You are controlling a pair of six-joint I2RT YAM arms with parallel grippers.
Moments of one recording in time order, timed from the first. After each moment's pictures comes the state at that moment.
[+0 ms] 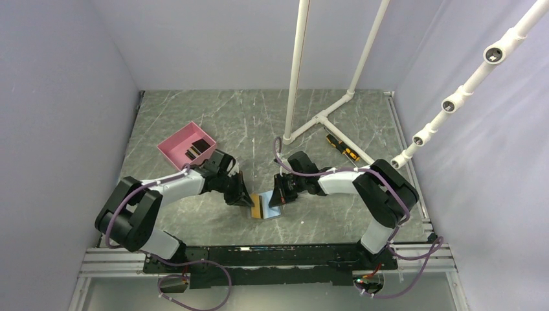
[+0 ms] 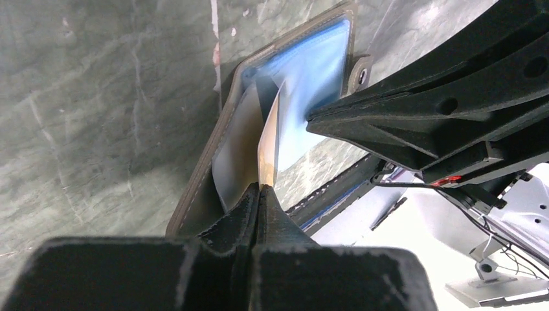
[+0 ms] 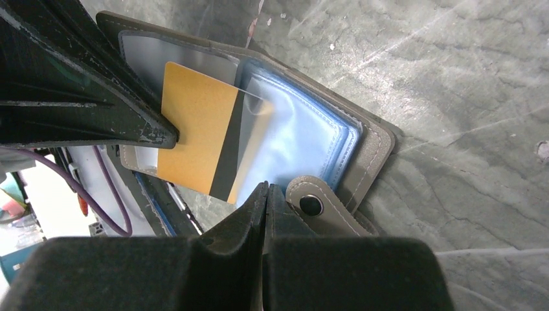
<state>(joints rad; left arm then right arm) -0.52 1.48 0.68 -0.28 0.55 -0.79 0.71 1.71 0.73 0.09 -0.60 0.53</state>
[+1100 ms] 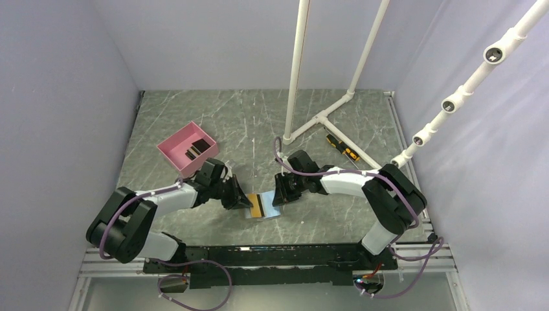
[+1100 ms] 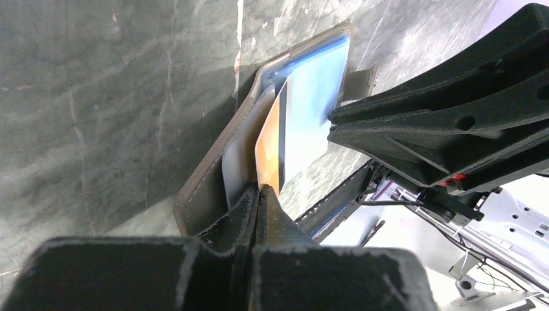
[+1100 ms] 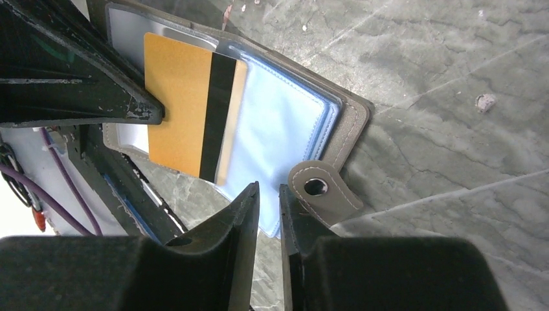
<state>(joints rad) -0.50 1.37 0.49 -0.03 0.53 -0.90 0.72 1.63 0.76 -0.07 -0.48 0.46</state>
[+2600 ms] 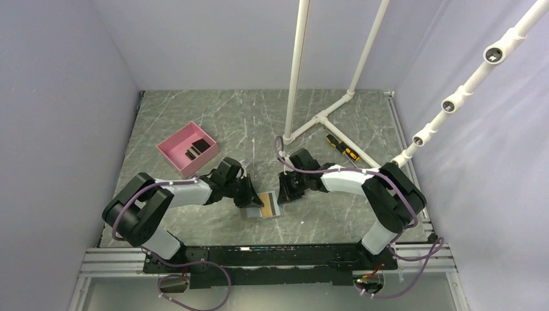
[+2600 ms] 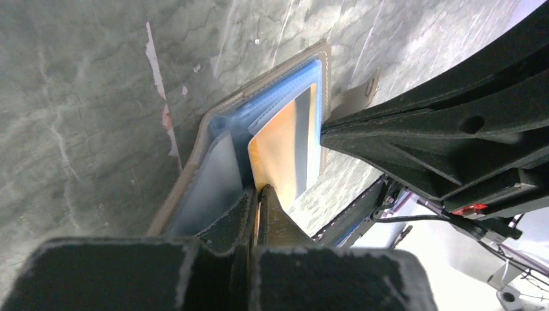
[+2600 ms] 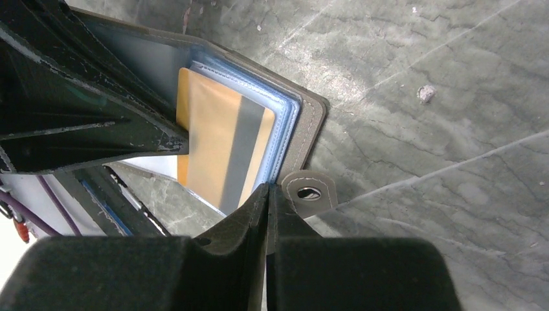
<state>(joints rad) -0.64 1.53 0.56 0.10 0.44 -0.91 0.70 1.64 0.77 -0.13 -0.44 0.43</state>
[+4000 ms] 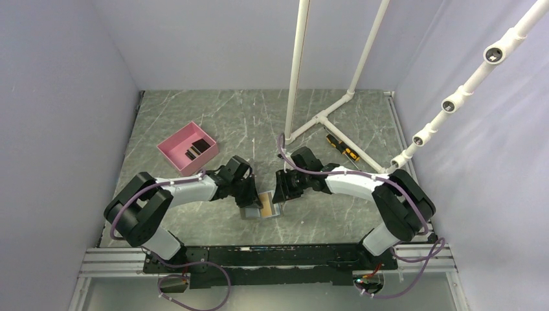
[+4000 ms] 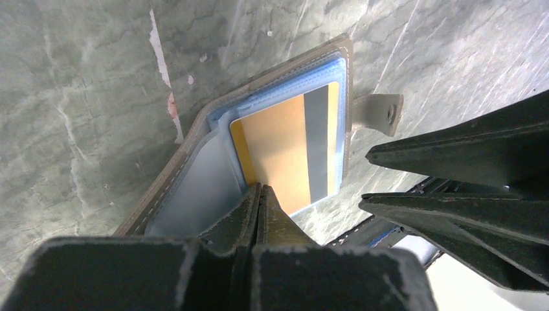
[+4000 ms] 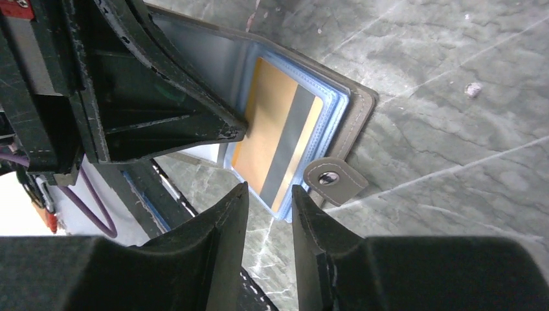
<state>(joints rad) -0.71 1.54 0.68 -0.13 0.30 -0.87 0.70 1.55 0.77 -0.14 -0.47 0.47</state>
